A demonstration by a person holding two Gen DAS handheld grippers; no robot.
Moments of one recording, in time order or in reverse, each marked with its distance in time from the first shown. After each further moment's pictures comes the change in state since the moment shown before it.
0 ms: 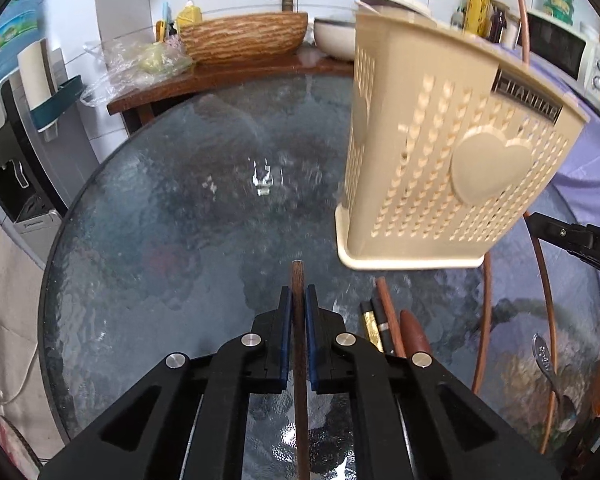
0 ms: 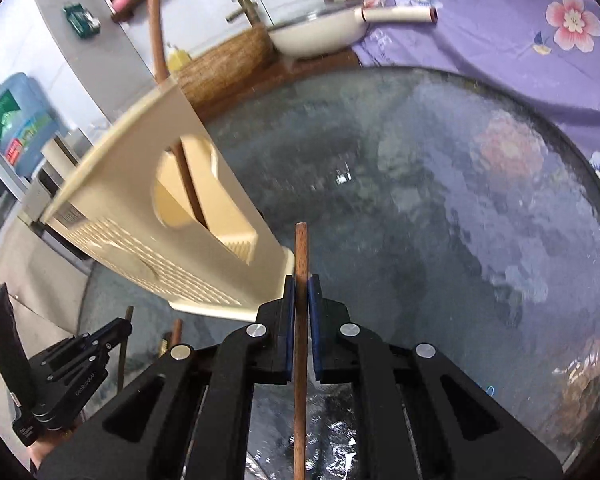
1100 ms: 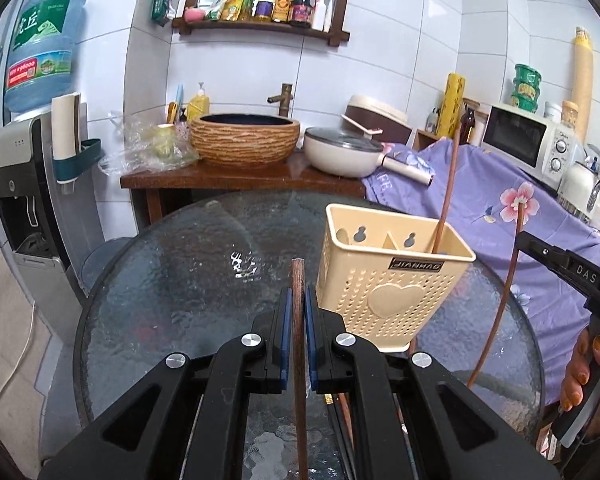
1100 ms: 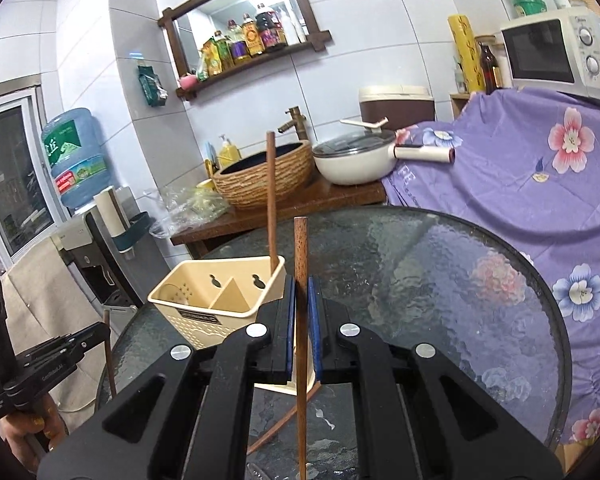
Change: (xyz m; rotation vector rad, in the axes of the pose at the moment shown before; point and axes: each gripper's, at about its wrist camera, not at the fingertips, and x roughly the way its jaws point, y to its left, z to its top) left arm -0.112 0.006 0.014 -0.067 -0.340 -0.098; right arm -0.118 0.032 0.020 -0.163 -0.367 0.064
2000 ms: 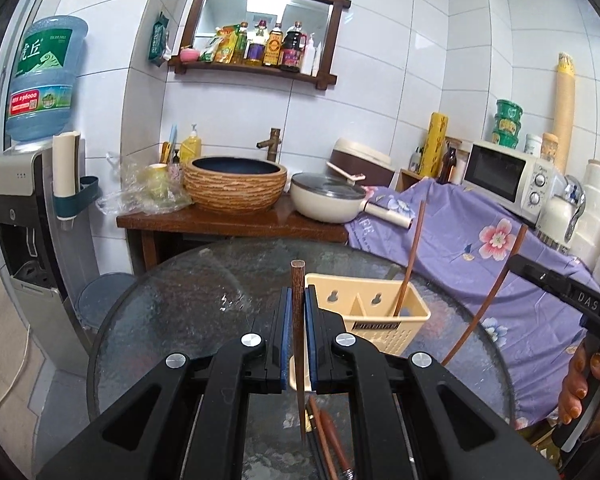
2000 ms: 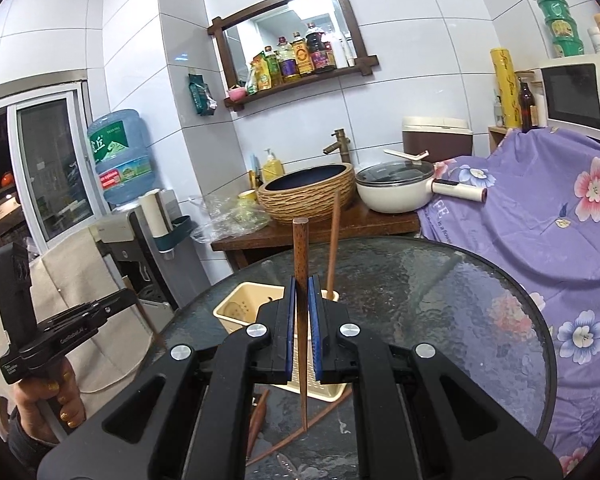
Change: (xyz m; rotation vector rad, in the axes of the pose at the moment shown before) left arm -0.050 -0.005 0.042 -0.006 -0.123 -0.055; right arm -0.049 0.031 0.042 -0.090 -0.026 0.131
